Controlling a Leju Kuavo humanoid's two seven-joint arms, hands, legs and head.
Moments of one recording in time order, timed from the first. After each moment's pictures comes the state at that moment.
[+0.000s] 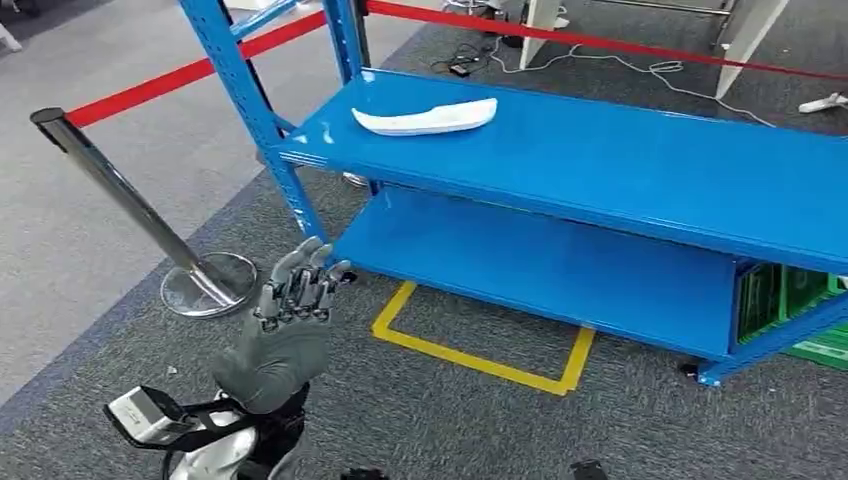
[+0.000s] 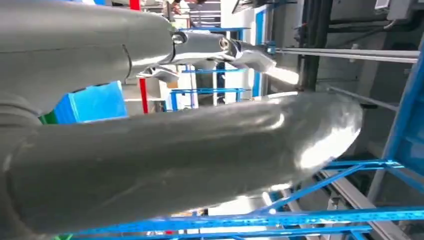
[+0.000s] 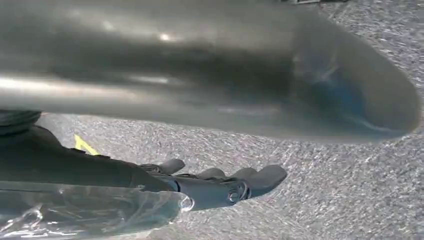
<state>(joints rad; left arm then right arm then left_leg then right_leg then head) 0.08 -0.25 -0.44 -1.71 0.12 -0.32 -0.68 -0.06 0.20 -0.70 -0.20 1.05 -0.41 0.12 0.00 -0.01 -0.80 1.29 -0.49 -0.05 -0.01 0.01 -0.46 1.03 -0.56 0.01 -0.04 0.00</state>
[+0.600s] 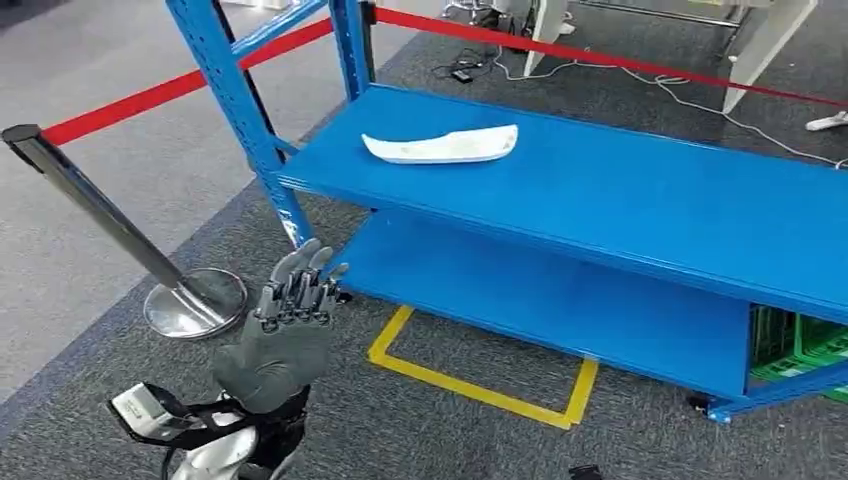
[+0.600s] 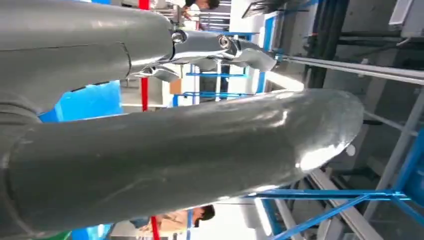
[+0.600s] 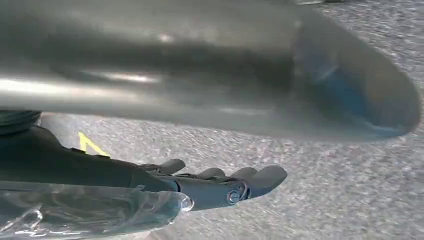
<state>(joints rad) 0.10 -0.25 -0.43 -1.69 0.13 -0.33 -0.68 -0.06 0.20 -0.72 -0.20 1.07 -0.41 0.12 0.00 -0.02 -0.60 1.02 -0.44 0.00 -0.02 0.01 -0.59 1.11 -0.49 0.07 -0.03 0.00</state>
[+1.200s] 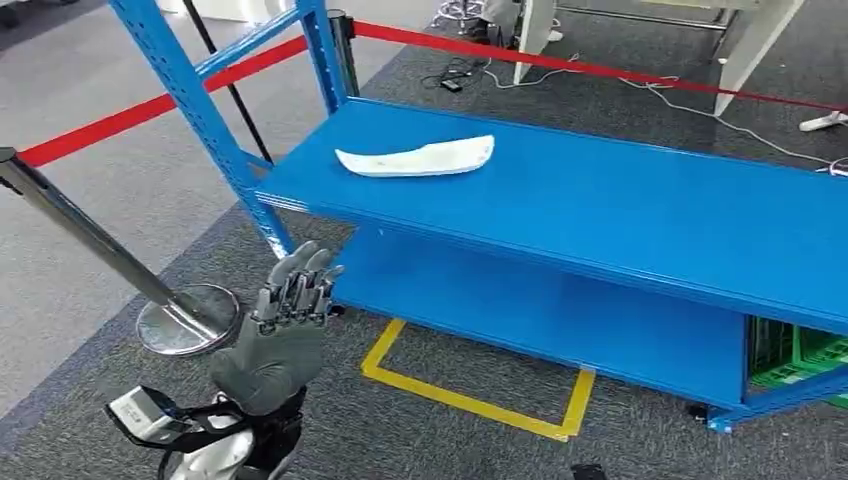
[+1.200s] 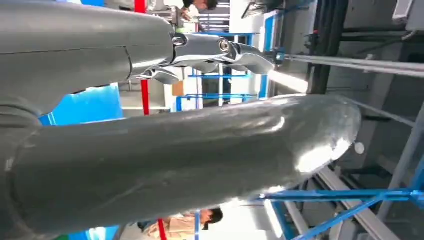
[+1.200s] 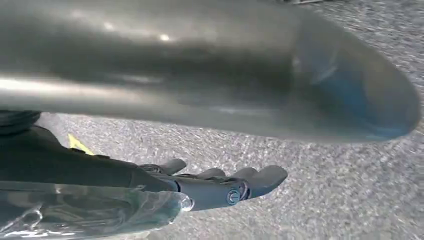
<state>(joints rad) 0.10 -0.25 -0.42 -1.69 0.13 -0.31 -0.68 -0.07 0.20 -0.74 -0.19 1.07 -0.41 0.13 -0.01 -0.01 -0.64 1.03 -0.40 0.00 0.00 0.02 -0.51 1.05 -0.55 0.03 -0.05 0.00</state>
